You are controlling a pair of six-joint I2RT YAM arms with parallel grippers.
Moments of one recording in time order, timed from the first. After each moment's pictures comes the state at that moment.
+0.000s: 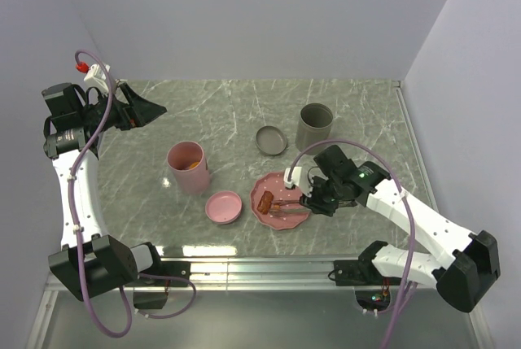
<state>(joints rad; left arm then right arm) 0.38 1.20 1.28 -0.52 1.00 -0.25 0.66 1.10 0.88 -0.93 -0.27 -0.64</state>
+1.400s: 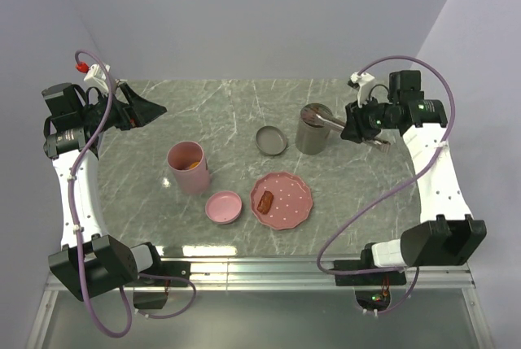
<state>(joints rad) 0.38 1.20 1.28 -0.52 1.01 -0.25 0.01 1.36 1.51 -1.09 -0.57 -0.48</state>
